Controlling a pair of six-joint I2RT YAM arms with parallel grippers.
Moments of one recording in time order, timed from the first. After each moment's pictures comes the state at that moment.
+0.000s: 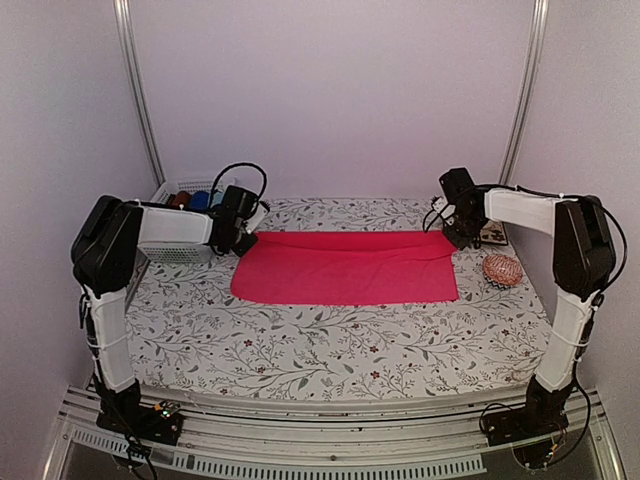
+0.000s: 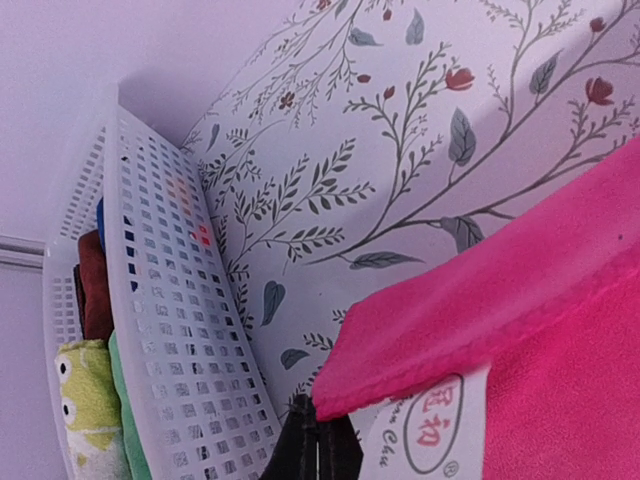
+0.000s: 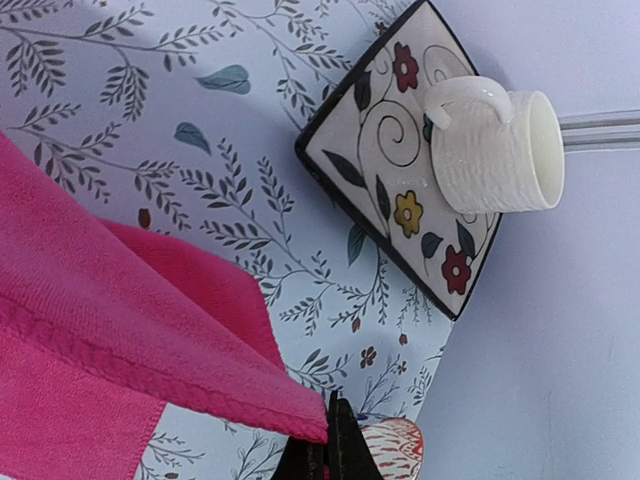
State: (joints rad) left arm -0.44 2.05 1.38 -0.12 -0.51 0.46; right arm 0.30 1.93 1.48 -0.57 0.51 -0.42
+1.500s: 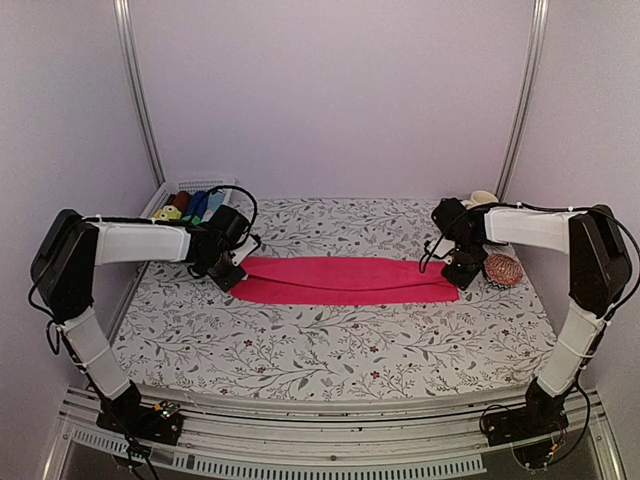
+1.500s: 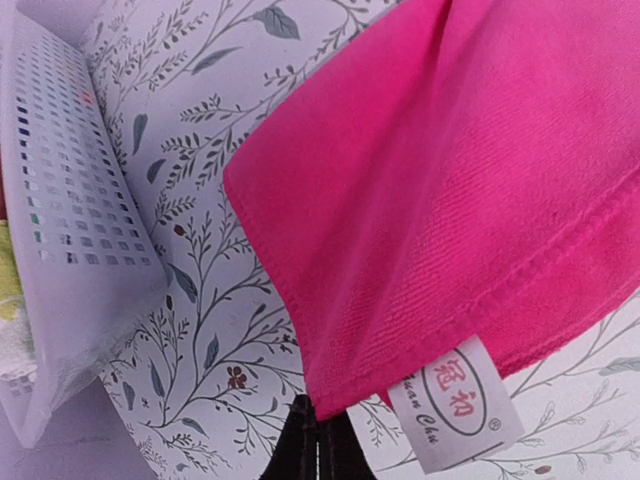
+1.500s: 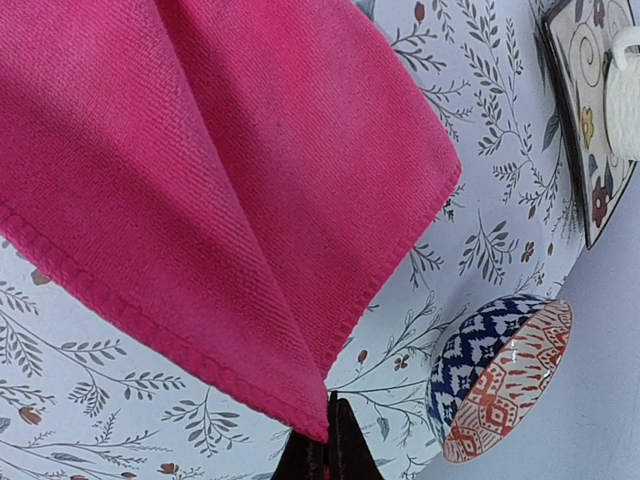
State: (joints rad) left arm -0.53 1.75 1.12 -0.45 -0.39 0.30; right arm 0.42 1.78 1.24 -0.81 0.40 -0.36
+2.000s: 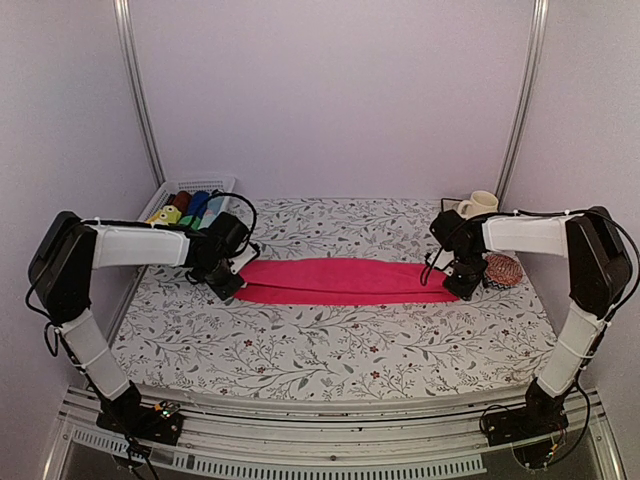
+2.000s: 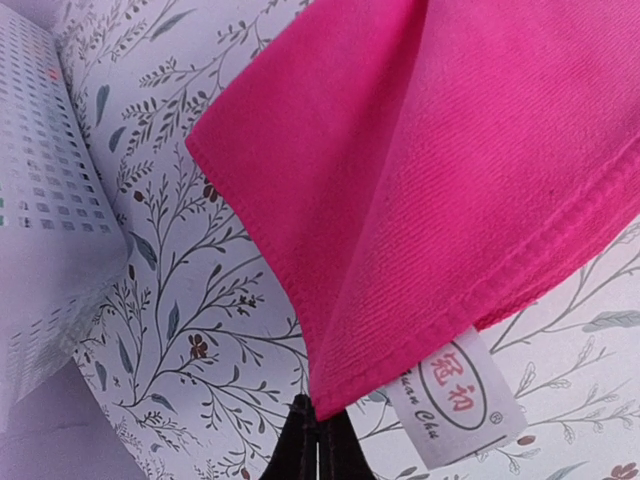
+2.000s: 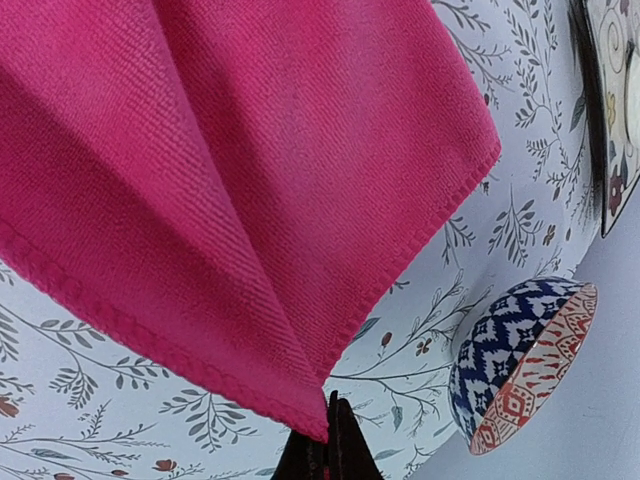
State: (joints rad) left arm -0.55 1.73 1.07 -0.50 -0.36 0.27; right arm 0.44 1.77 1.17 -0.79 0.43 -0.38
